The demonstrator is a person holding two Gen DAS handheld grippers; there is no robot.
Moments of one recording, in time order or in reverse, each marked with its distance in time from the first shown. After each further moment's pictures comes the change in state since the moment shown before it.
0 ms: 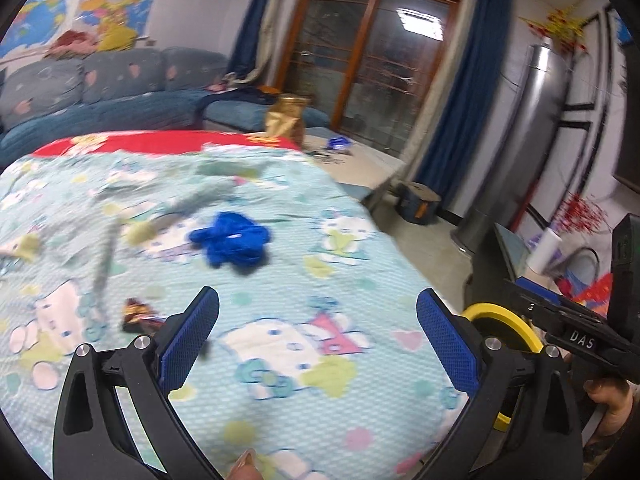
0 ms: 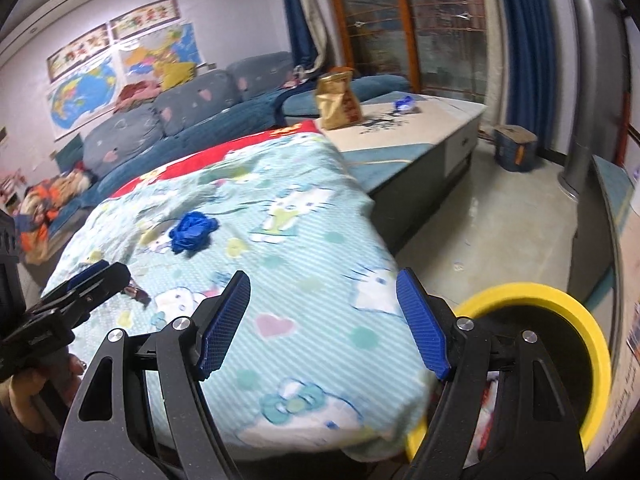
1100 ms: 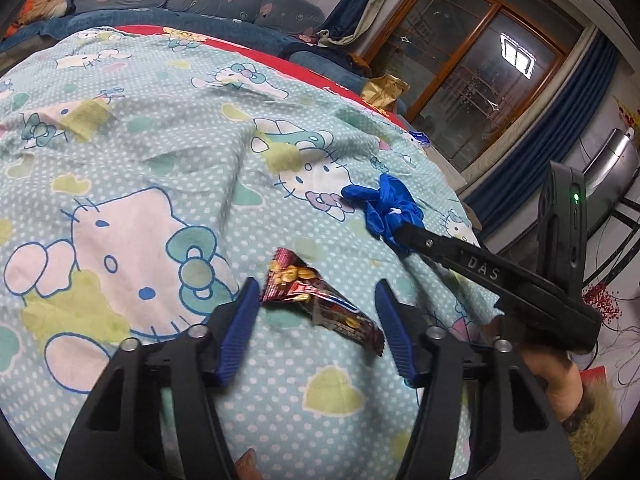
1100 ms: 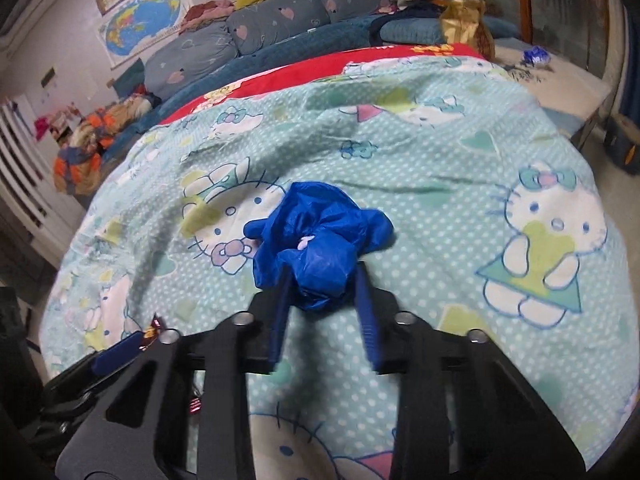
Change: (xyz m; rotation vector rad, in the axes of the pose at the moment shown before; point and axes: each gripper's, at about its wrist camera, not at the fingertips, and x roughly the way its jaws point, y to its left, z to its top) left arm 0.033 0.124 -0.021 -0.344 0.114 0.067; right arm 0.185 0.123 0.027 -0.096 0.274 0.268
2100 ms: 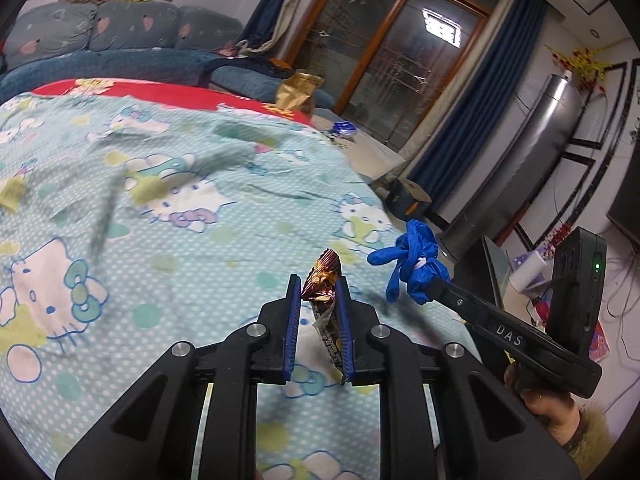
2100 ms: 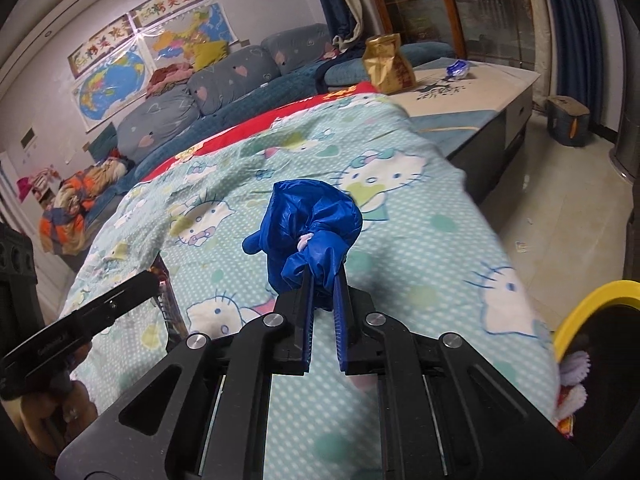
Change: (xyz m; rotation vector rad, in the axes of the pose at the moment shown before) left arm -0.019 -0.088 -0.014 0.230 -0.018 -0.170; right arm -0.130 -0.061 -0.069 0.122 -0.194 -0.110
